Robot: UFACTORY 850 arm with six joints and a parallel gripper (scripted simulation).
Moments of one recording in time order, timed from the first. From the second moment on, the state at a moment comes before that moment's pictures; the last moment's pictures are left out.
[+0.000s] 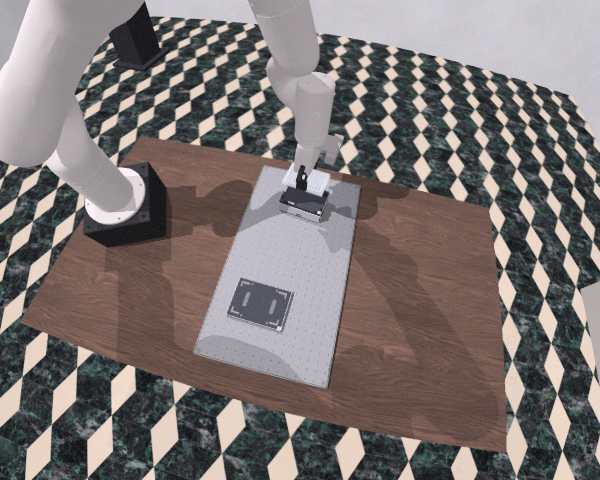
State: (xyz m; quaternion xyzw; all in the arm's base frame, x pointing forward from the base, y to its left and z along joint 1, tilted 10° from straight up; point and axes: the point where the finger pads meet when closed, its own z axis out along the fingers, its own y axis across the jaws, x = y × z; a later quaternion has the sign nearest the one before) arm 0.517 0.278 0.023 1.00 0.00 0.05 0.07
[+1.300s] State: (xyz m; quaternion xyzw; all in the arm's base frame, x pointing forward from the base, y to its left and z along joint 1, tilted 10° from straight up) arm 0.518 0.175 0.027 0.99 0.05 0.05 0.08
